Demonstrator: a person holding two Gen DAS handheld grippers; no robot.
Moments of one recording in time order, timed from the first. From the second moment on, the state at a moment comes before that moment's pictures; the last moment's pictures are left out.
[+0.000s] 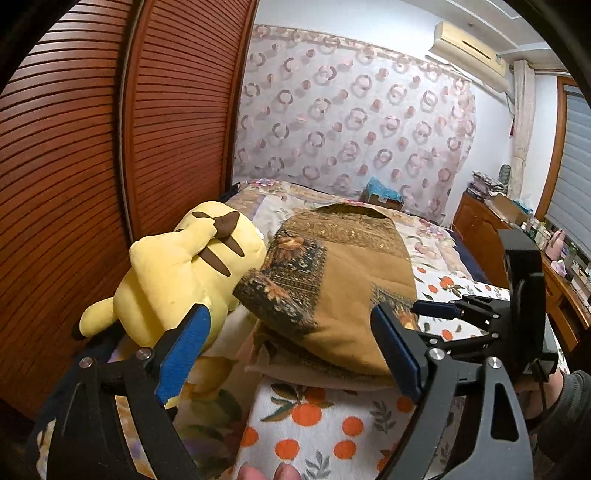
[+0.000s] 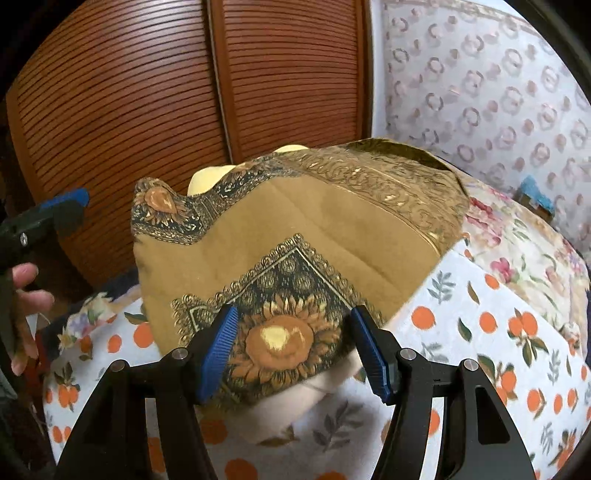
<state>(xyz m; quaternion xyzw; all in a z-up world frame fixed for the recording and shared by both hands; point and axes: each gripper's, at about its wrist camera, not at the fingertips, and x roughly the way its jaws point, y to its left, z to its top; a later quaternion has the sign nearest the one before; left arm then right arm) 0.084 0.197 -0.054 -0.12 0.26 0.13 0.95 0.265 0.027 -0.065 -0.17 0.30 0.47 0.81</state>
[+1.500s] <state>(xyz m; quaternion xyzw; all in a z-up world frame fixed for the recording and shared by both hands) 0.063 -0.014 0.043 -0.02 0.19 0.00 0.98 0.036 -0.256 0.042 -0.01 0.15 0.19 0.97</state>
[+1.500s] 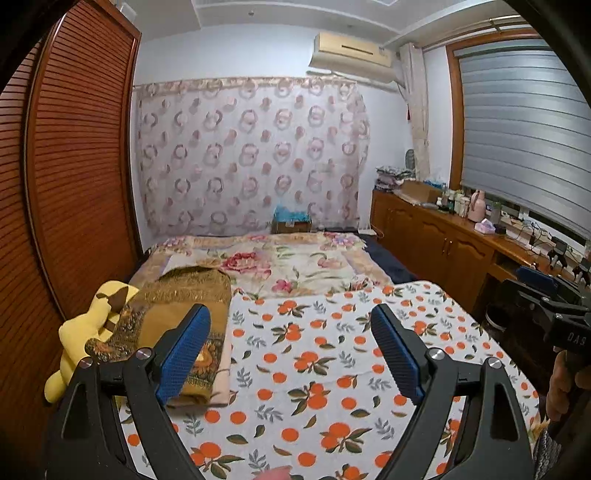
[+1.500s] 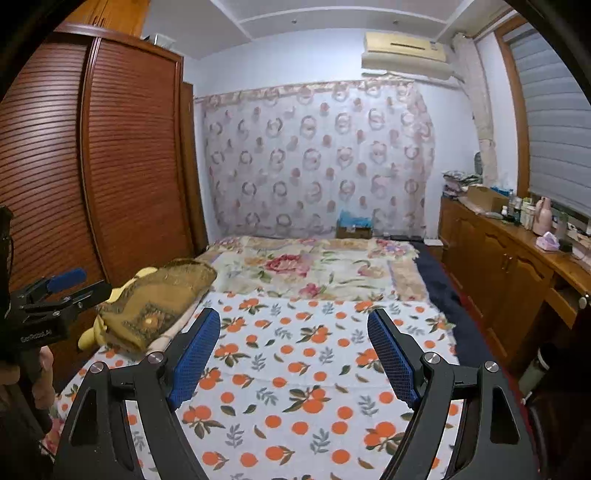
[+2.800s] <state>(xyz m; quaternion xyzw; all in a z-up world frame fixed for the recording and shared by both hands) 0.057 -0.015 0.044 -0.01 0.19 0.00 0.98 0.048 -0.257 0.027 0.00 0.14 0.19 0.97</state>
